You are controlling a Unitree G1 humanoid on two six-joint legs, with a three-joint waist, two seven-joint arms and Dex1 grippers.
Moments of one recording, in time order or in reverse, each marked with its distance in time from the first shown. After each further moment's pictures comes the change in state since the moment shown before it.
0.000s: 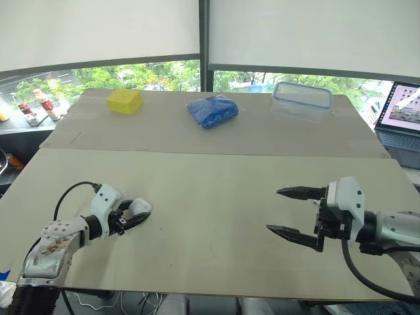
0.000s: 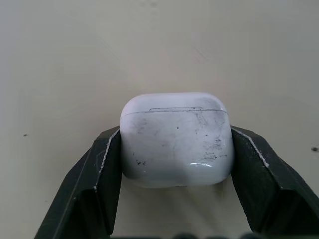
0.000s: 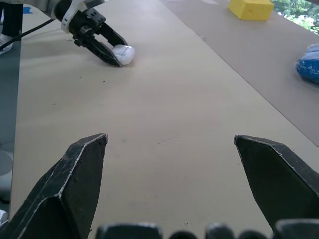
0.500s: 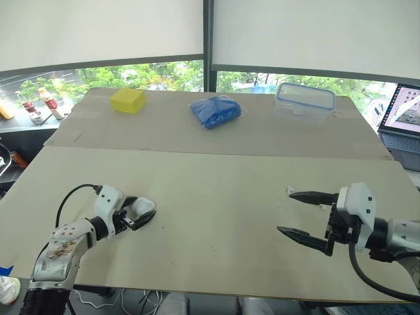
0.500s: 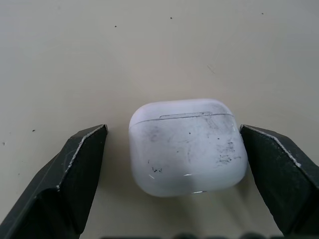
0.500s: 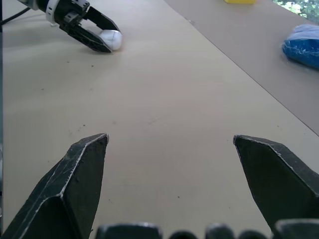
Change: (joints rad) left arm -0.026 -0.073 0.008 0.028 0.027 -0.022 0.118; right arm 0.099 0.001 -0.062 0.008 -0.024 -0.053 0.028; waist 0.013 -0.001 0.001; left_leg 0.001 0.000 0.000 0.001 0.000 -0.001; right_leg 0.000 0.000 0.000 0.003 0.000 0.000
